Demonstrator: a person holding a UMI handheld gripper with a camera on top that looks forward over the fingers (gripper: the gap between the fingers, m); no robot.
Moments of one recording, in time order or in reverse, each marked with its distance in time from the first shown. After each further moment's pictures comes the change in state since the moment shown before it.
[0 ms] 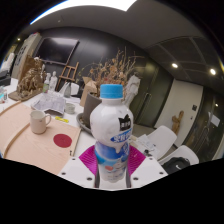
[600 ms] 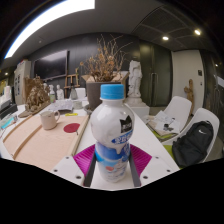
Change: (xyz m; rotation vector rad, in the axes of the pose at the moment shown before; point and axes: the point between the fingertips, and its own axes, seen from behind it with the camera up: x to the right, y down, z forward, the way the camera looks) arm -0.009 0.109 -0.021 -0.047 -0.200 0.328
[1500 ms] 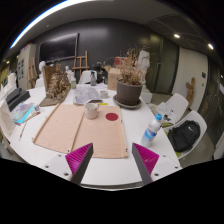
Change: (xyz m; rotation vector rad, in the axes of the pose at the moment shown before) arm -0.201 -0.063 -0.240 -0.254 0.021 -0.083
